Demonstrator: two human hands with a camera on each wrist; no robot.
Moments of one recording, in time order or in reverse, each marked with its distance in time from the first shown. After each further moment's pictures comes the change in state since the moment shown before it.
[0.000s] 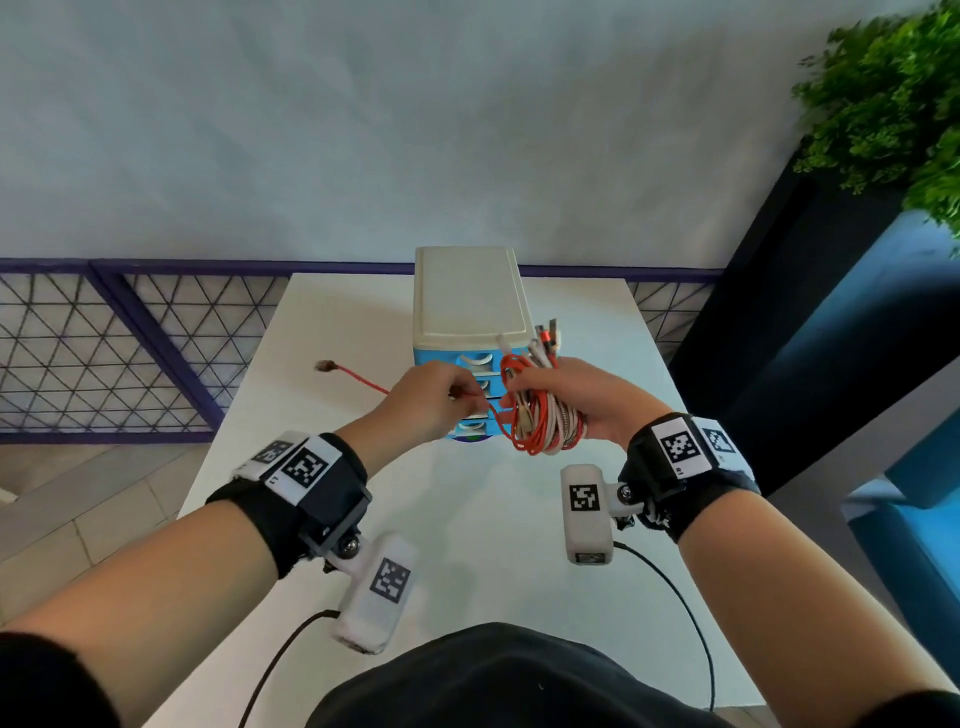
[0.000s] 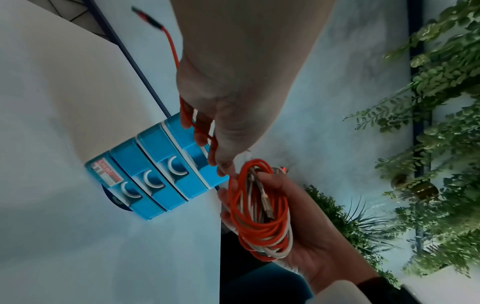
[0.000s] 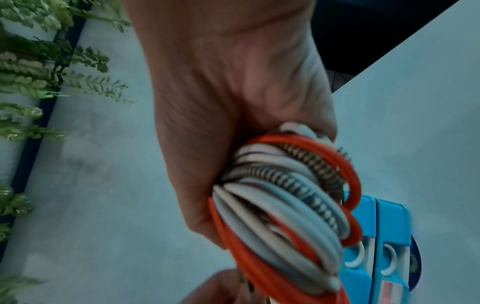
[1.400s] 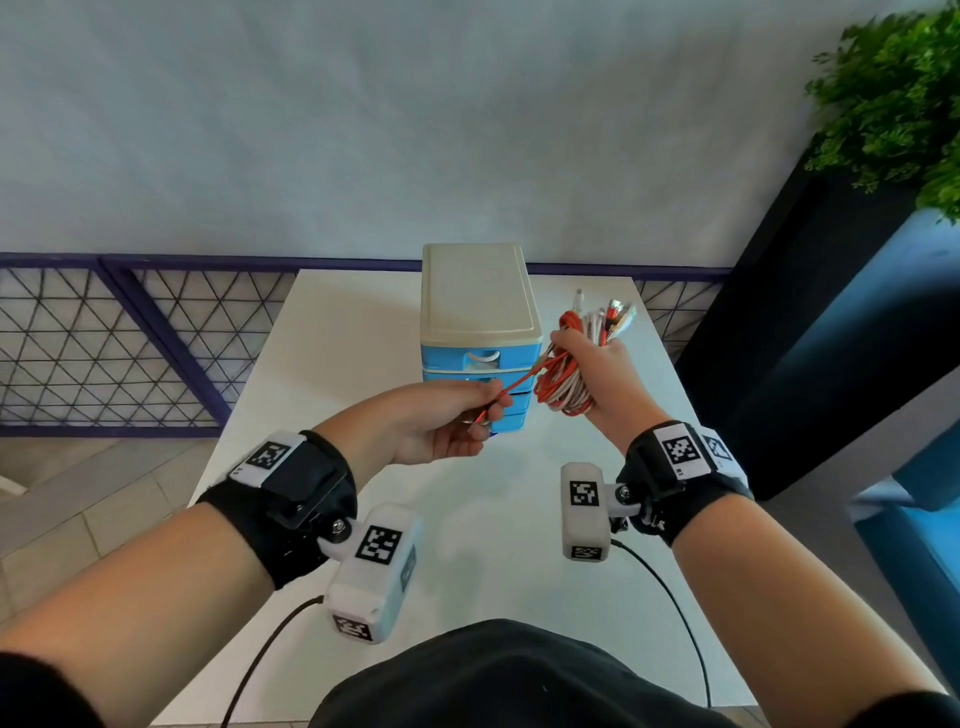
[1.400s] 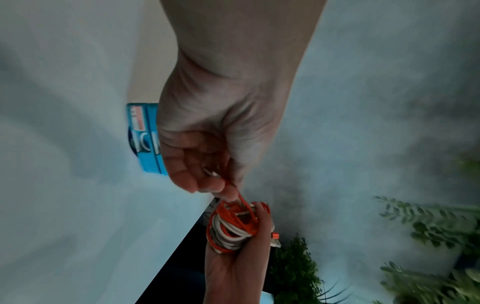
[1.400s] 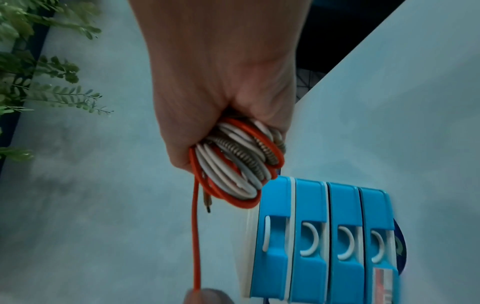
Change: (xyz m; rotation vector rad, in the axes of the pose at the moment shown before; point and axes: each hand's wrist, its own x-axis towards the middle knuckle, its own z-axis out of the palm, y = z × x) left_hand -0.017 0.013 -0.006 -1.024 -0.403 -0.435; right_hand 0.013 0.007 -0.004 0.324 0.422 -0.265
